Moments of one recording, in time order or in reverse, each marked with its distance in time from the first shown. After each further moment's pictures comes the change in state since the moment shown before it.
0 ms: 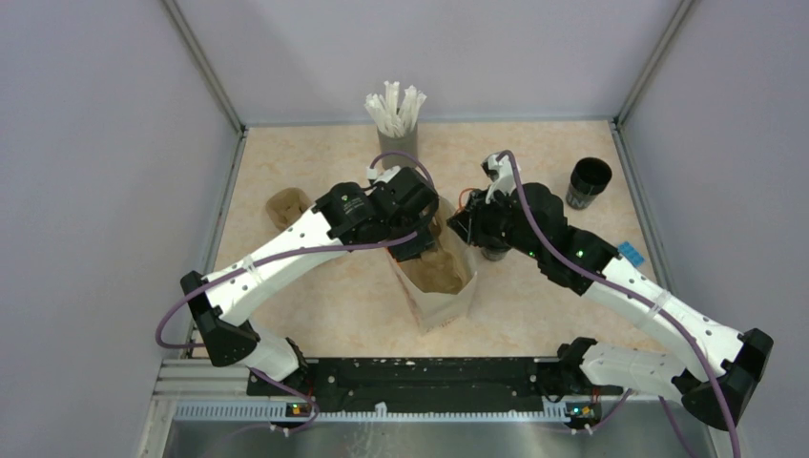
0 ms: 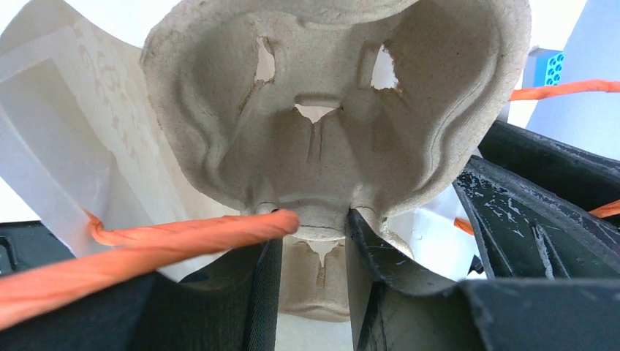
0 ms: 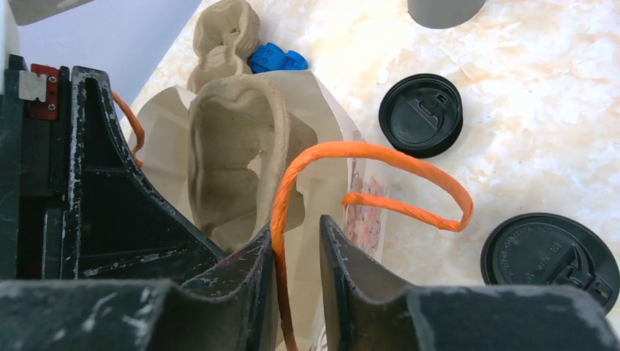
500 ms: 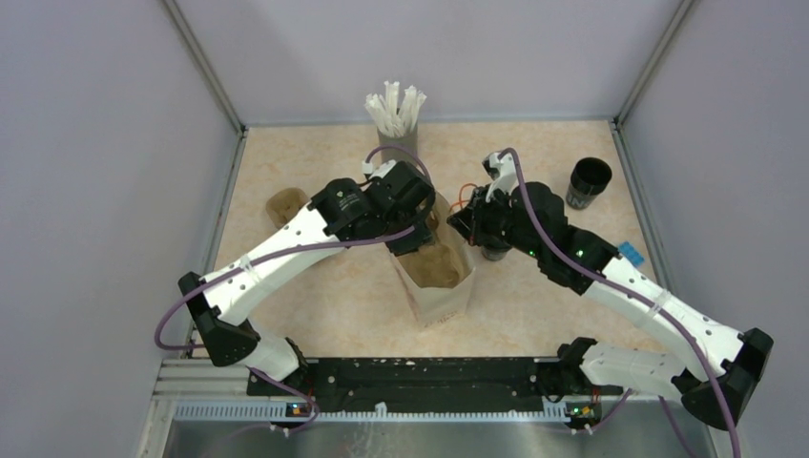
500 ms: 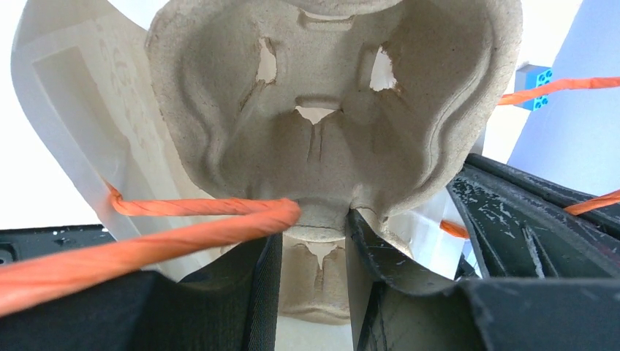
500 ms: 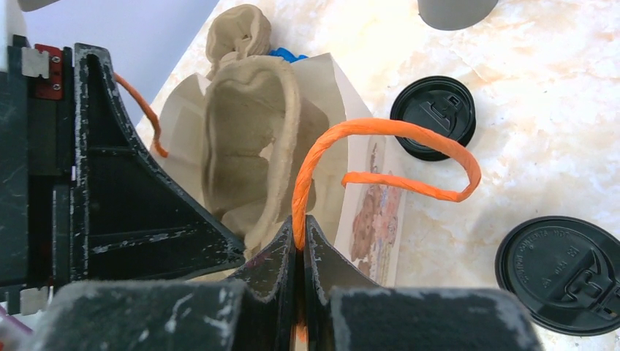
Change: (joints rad) left arm 0.023 0.002 0.024 0.000 -0.019 0.015; right arm 0.000 0.003 0.007 0.012 -0.011 0.030
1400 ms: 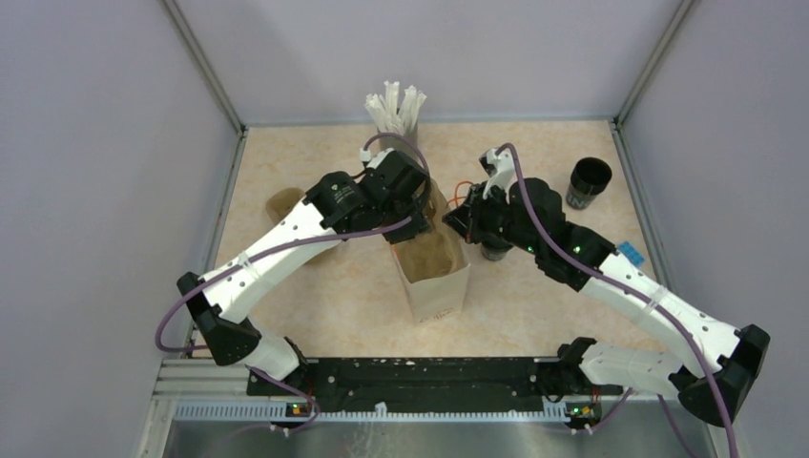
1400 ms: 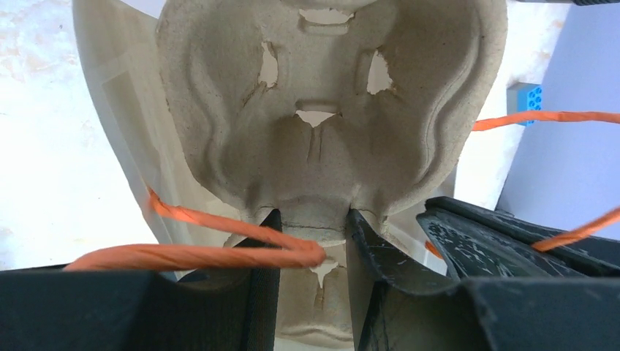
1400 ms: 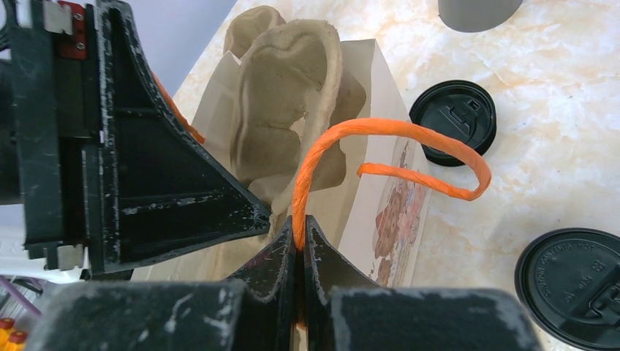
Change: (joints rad) left arm 0.053 -0.003 0.020 0.042 -0.009 0.101; right arm -0.005 0.025 0.019 0.013 -0.044 0.019
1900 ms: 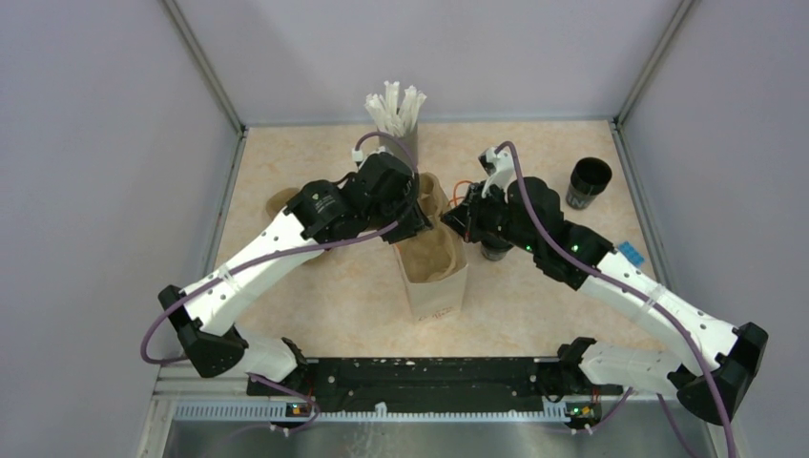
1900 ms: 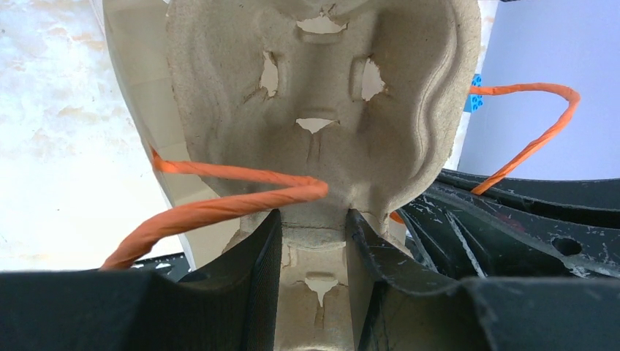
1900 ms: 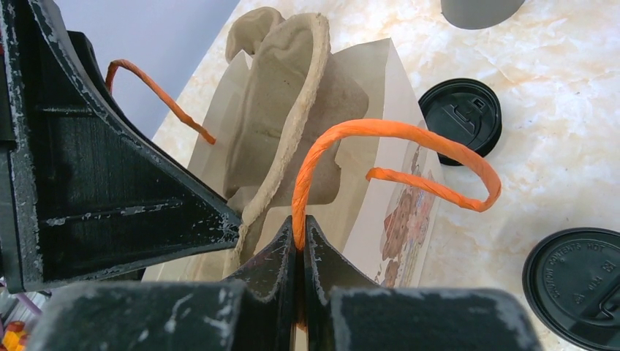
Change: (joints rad) left arm 0.013 -0.090 -0.080 0.108 0.056 0.001; right arm 0.000 0.010 0.005 0.004 0.000 0.023
